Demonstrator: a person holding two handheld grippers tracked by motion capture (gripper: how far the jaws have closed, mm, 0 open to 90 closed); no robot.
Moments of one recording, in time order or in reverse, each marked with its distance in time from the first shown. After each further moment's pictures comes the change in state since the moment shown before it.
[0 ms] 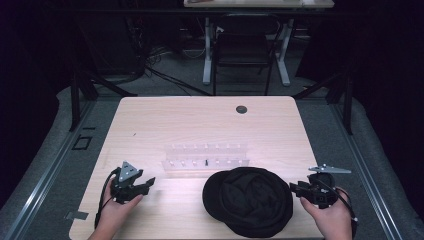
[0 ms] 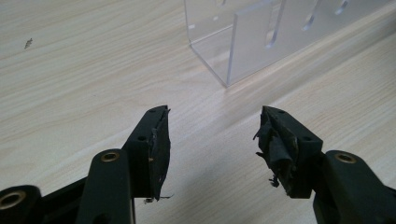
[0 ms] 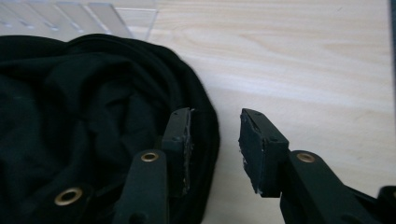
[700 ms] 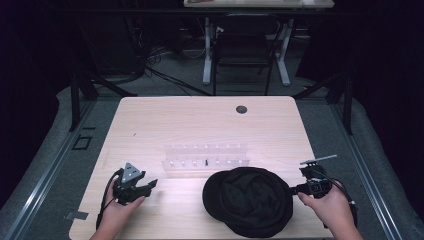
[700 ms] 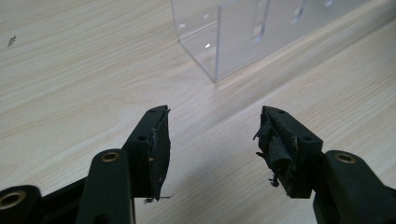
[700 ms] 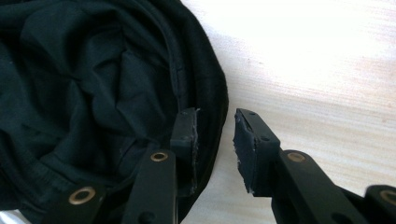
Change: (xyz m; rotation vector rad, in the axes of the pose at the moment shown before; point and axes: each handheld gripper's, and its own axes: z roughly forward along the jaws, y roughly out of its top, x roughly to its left) left arm -0.006 -0.001 0.003 0.010 -0.016 0.011; right arm -0.003 0.025 0.019 0.302 0.001 0.009
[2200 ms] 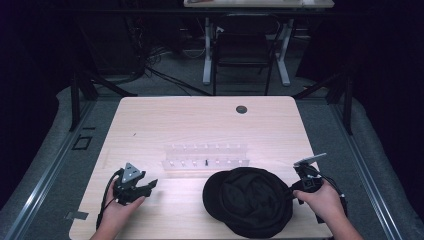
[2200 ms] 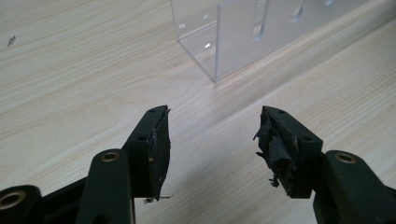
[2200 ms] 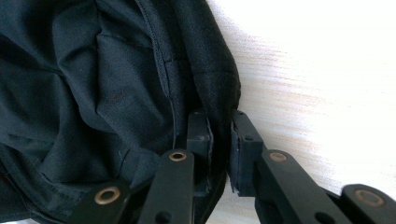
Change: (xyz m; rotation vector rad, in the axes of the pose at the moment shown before) left arm 0.000 0.000 0.000 0.002 0.002 0.000; right arm -0.014 0.013 0.038 0.213 0.116 0.115
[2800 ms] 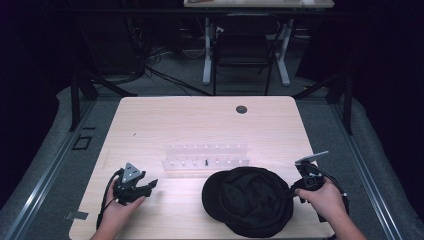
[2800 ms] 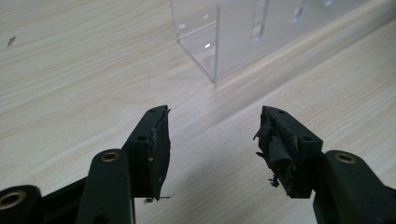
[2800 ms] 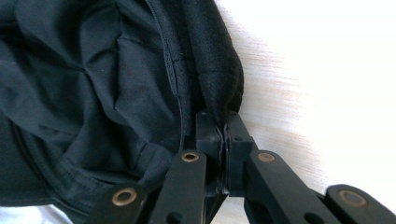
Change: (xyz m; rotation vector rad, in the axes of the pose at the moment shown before) left arm 0.000 0.000 0.000 -0.001 -0.002 -0.001; right arm 0.004 0.000 -0.012 -0.011 0.049 -0.007
